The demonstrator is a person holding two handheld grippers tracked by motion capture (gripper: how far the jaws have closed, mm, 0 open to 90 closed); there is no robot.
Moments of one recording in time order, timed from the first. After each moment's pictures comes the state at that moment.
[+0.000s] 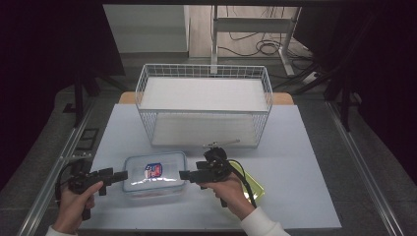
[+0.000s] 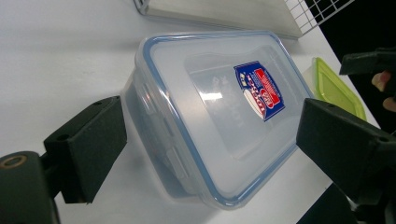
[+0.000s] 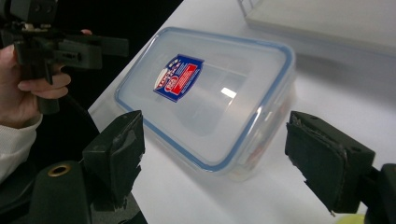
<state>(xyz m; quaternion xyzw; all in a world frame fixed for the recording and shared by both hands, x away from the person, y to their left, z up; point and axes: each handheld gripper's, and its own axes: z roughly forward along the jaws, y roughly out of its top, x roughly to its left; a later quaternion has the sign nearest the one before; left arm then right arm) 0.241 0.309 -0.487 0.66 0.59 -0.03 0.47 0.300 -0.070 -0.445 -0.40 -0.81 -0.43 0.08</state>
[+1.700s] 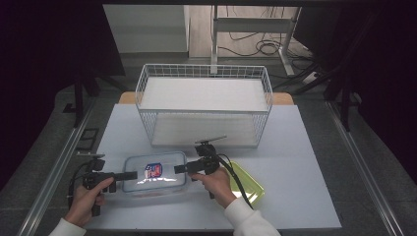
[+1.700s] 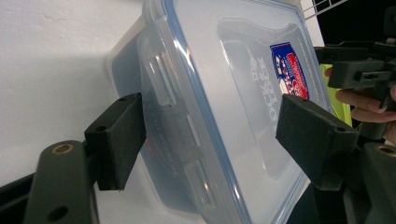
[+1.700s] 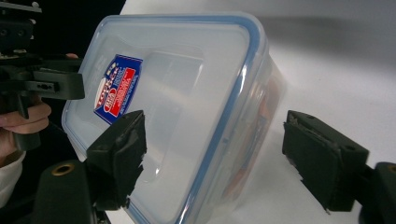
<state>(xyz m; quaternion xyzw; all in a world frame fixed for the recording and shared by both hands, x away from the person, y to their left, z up) 0.268 0.304 -0.524 0.64 0.61 -0.13 0.45 0.344 -0.044 -0.493 -0.48 -0.78 -0.37 0.14</state>
